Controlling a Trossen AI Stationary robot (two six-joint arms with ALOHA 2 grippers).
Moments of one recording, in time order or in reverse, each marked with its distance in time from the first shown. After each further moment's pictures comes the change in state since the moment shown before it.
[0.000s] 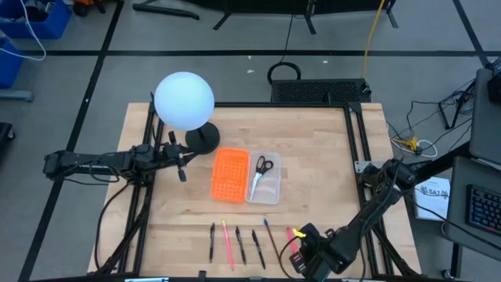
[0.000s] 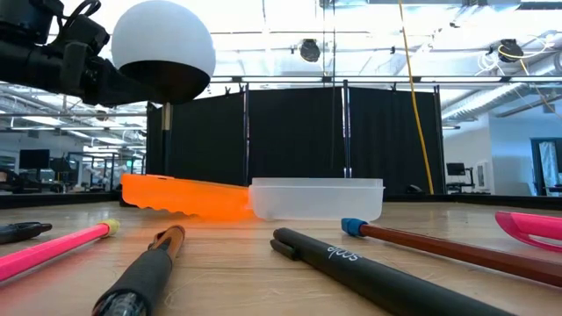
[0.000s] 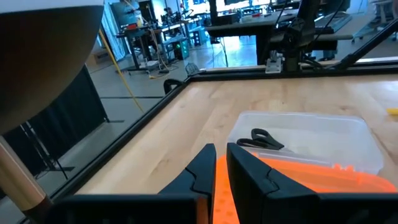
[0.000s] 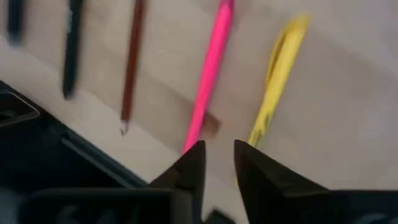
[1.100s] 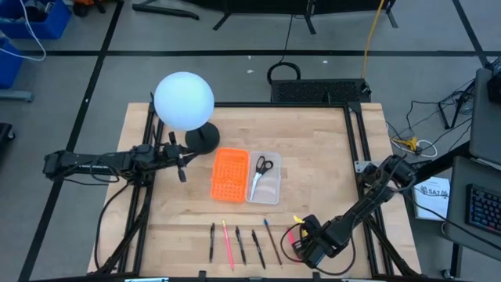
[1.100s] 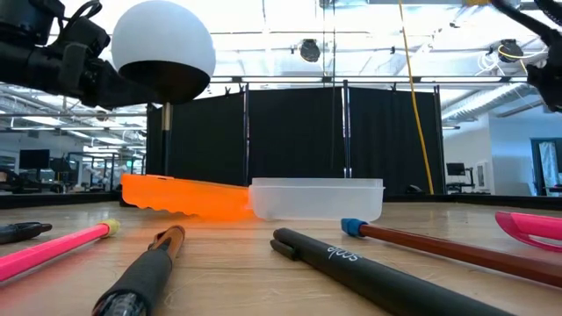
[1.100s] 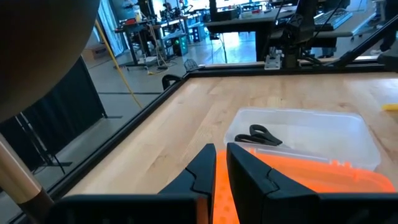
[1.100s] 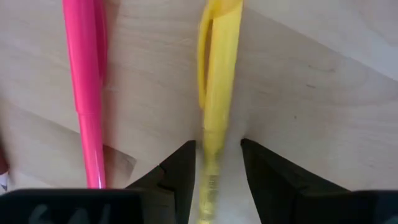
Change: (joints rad) left arm 0.000 0.000 0.000 -0.020 0.003 -0.015; right arm -0.053 0.004 -0.334 0.267 -0.188 0.065
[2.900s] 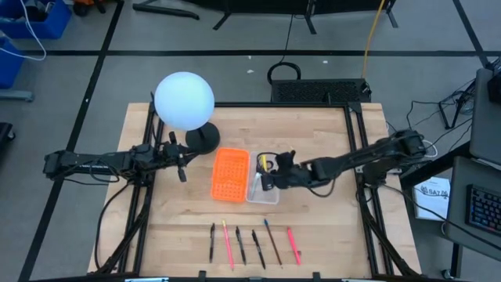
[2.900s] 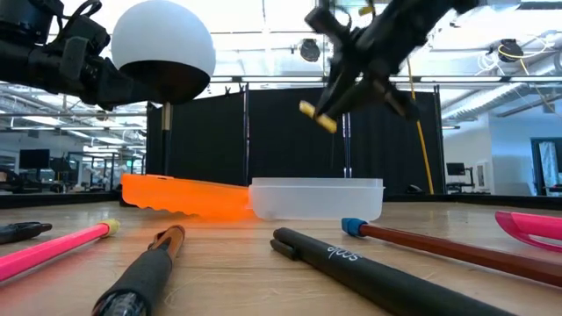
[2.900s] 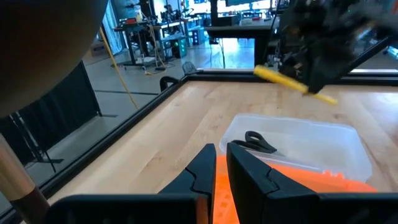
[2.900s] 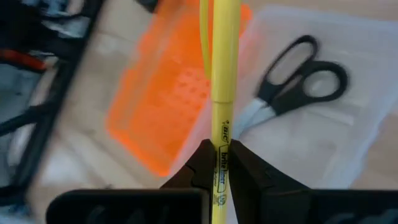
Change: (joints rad) left arm 0.000 0.000 0.001 0.019 0.005 -0.049; right arm -0.589 -0.308 -0.091 0.426 0.405 -0.633
